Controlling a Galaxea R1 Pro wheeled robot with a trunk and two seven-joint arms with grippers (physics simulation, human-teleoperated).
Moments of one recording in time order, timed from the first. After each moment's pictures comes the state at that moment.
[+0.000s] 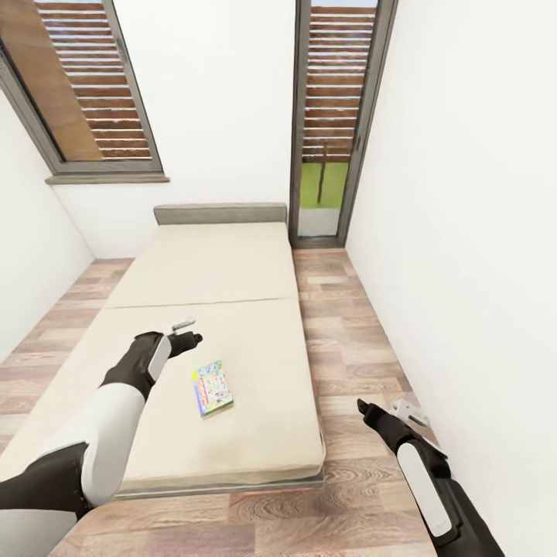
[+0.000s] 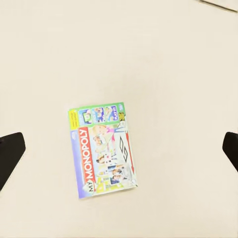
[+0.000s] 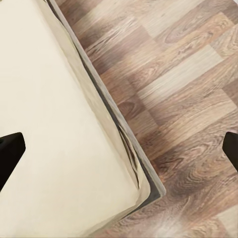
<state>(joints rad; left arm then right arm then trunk) -1.03 0.00 0.31 -0.55 0.02 0.54 0.05 -0.33 -0.01 -0.01 -1.25 -0.63 0.40 -0.30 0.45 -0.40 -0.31</state>
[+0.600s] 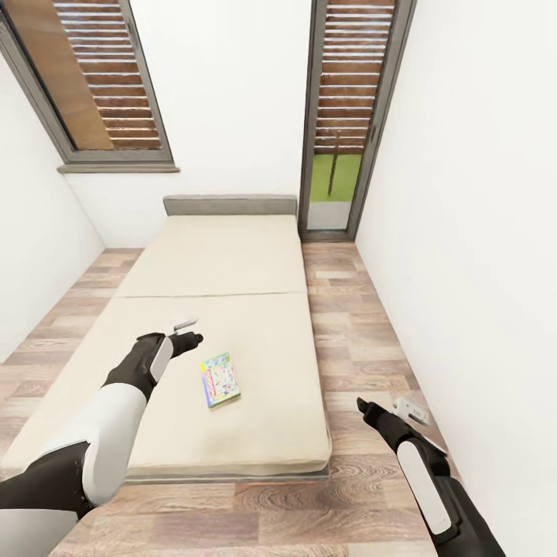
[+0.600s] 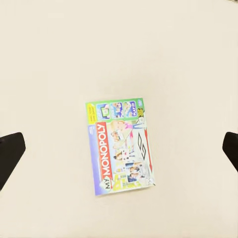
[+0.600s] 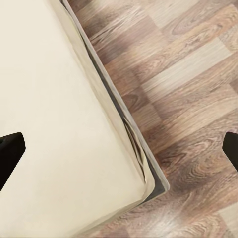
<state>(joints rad) -1.03 -0.01 0.30 -0.53 0.02 0.50 0.06 -0.34 -0.02 -0.01 -1.25 -0.63 0.40 -0.30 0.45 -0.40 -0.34</state>
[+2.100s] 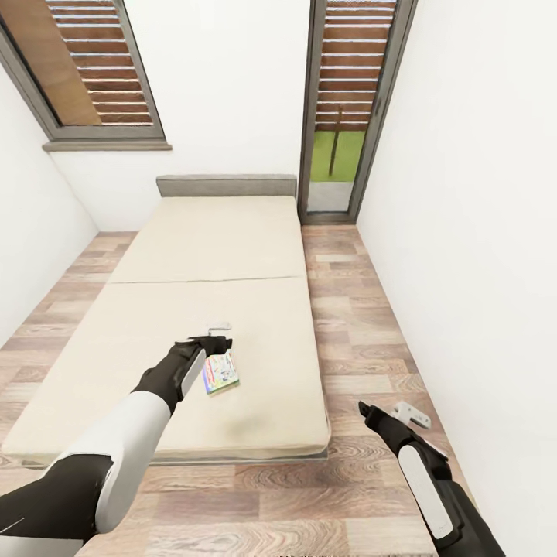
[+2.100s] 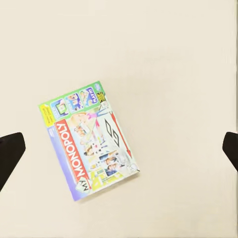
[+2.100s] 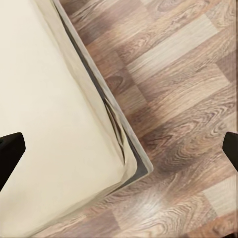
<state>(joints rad) -0.99 -0.07 -0.01 -0.52 0.01 0.38 0.05 -0.33 -0.02 -0.01 -1.23 -0.63 0.39 -0.30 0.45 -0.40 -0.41</state>
